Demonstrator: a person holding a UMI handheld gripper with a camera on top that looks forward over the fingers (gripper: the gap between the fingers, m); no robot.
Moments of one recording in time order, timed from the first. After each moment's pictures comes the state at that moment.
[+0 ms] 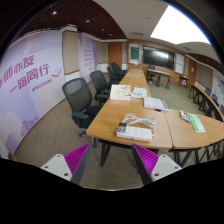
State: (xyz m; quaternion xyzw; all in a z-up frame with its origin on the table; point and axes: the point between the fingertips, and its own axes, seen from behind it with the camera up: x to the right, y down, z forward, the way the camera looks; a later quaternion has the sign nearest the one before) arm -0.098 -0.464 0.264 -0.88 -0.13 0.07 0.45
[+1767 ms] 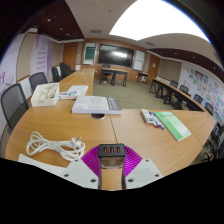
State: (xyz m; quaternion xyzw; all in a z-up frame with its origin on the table) arm 0.195 -0.098 0.087 -0.87 0.03 -0.10 0.48
